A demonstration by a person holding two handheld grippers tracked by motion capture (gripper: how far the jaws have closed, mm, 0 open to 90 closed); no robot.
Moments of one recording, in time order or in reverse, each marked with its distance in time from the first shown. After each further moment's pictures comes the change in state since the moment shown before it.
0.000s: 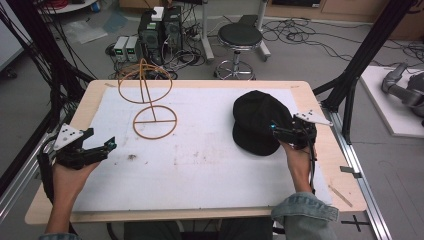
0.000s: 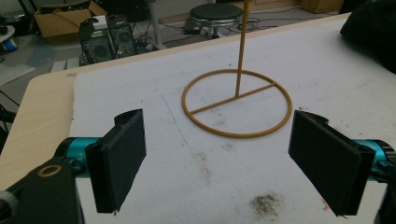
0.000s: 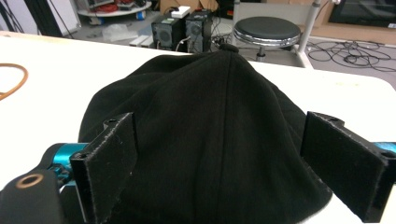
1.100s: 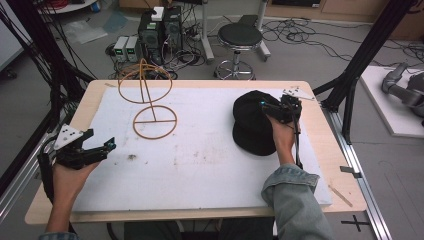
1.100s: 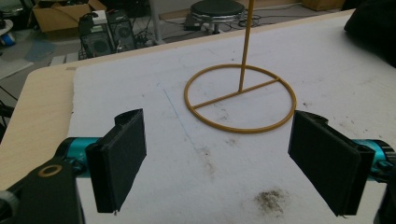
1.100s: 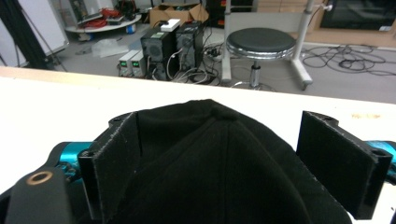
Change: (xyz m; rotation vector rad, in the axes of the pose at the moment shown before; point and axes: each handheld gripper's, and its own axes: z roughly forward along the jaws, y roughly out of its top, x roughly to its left) left arm 0.004 -0.004 0.003 0.012 0.001 -0.012; right arm -0.005 0.034 0.079 -0.044 -0.034 0.044
